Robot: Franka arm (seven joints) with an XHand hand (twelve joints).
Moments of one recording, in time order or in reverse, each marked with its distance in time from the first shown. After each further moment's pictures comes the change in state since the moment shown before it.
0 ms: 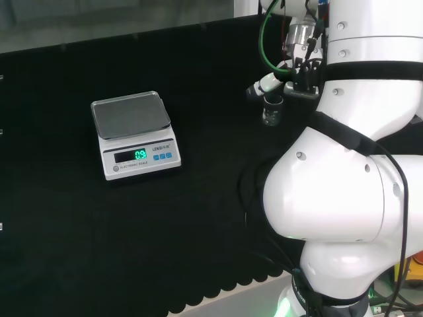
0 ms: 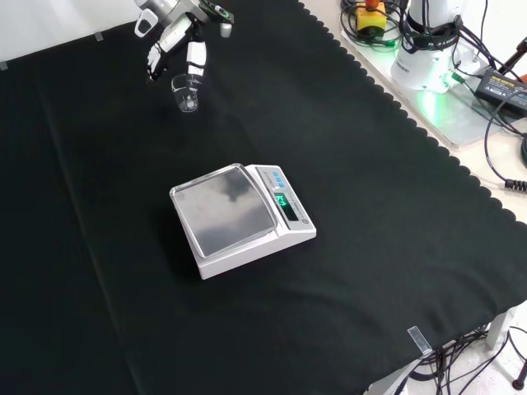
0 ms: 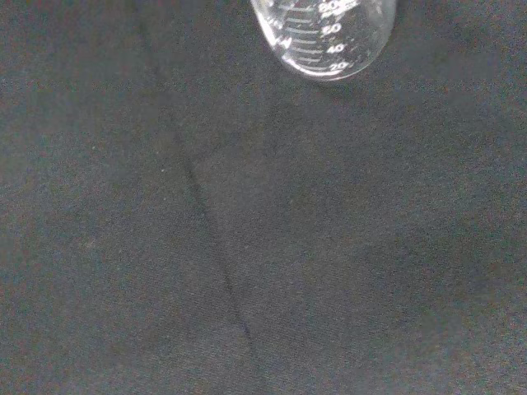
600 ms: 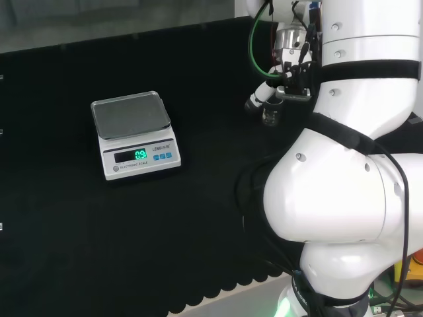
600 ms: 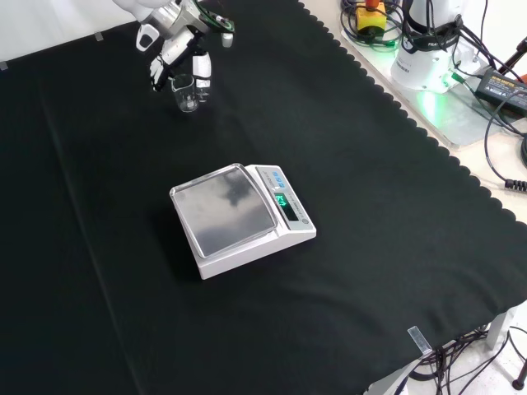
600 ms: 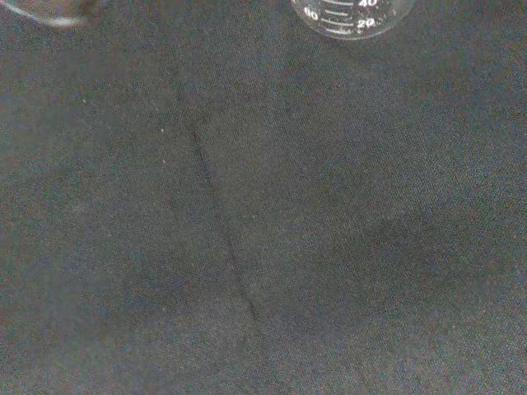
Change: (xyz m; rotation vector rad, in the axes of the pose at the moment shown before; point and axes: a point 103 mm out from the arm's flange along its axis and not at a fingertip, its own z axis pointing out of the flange) arm 0.012 0.005 0.012 0.038 -0.085 0.030
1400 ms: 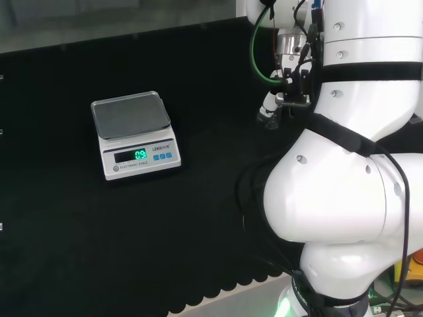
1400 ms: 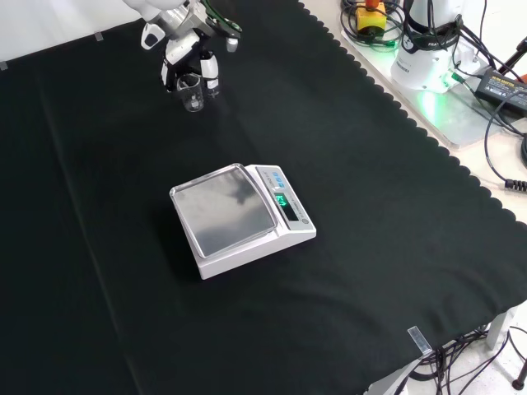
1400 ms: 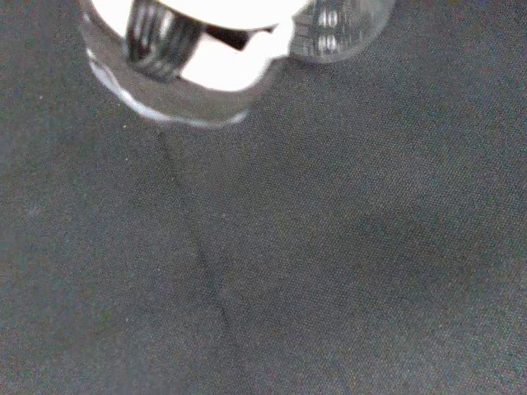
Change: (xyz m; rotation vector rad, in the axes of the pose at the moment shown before) arm -0.004 0.000 0.011 -0.073 -0.002 0.054
